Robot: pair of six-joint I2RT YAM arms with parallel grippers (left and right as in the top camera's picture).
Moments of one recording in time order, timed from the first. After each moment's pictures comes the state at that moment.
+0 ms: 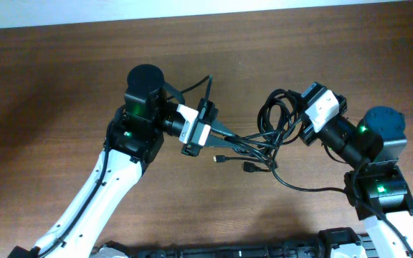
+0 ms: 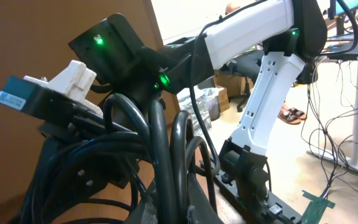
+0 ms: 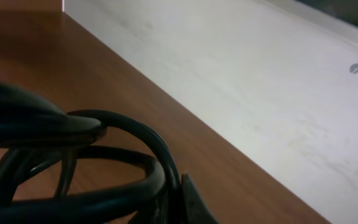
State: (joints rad) left arm -0.45 1.38 1.07 0.18 1.56 0.45; right arm 0.05 0.84 0.76 -0.16 -0.53 -0.47
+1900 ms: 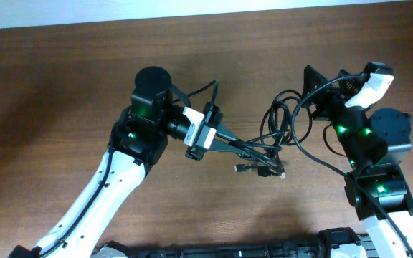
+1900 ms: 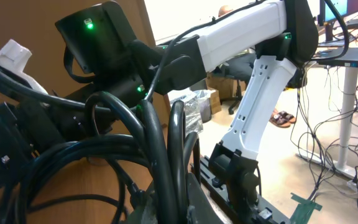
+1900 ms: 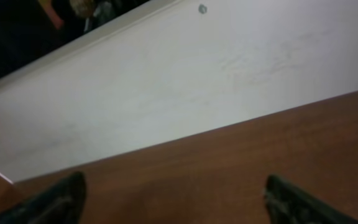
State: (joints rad) left arm -0.48 1.38 1.07 0.15 1.56 0.45; right arm 0.05 0.84 0.76 -0.03 -0.10 0.41
